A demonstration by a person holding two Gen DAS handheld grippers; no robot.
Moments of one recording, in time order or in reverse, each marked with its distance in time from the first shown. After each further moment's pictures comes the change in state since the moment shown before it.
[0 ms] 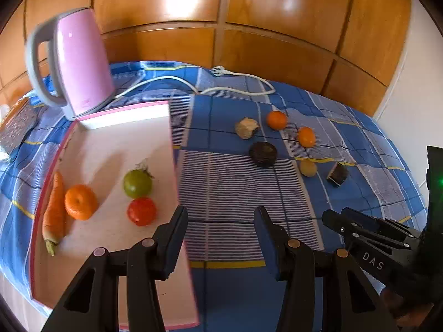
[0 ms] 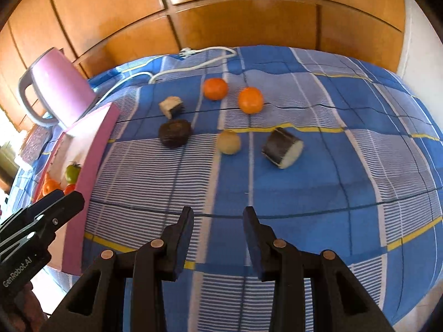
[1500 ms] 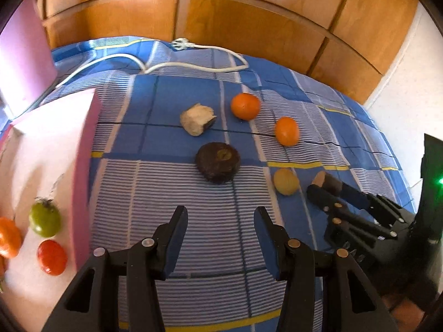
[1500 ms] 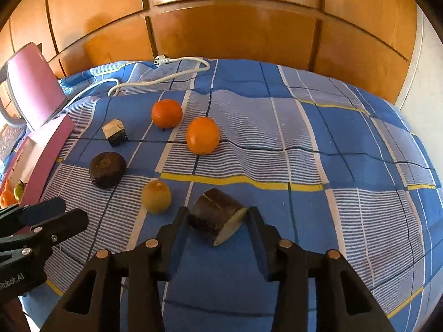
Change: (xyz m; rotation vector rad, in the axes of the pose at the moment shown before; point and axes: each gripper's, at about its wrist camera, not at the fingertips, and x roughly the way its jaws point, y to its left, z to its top) left arm 0.082 -0.046 0.039 0.005 0.134 -0.134; right arm 0.043 -0.043 0.048 -0.121 -0.062 -0.099
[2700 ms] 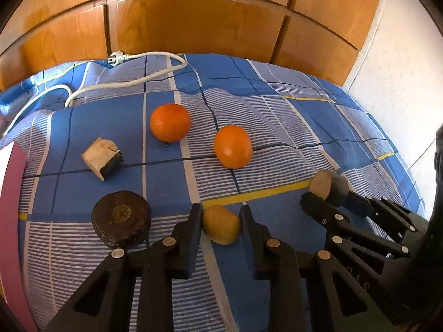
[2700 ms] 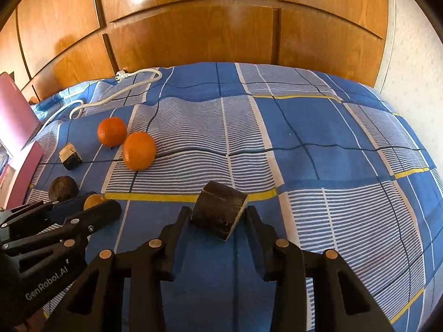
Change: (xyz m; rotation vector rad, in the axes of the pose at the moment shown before) left arm 0.062 -0.062 0.028 0.167 -0.028 -0.044; right arm 0.010 -0.049 0.004 0.113 -0.031 -0.067
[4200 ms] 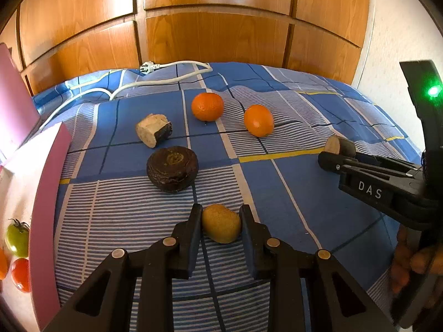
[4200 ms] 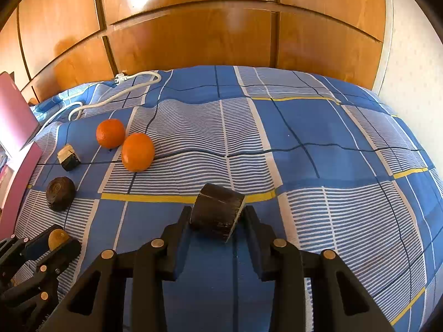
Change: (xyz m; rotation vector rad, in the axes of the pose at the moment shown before) left arm -0.034 0.012 -0.053 0.026 -0.092 0.119; right arm -0.001 0.000 -0.001 0.000 -0.026 -0.007
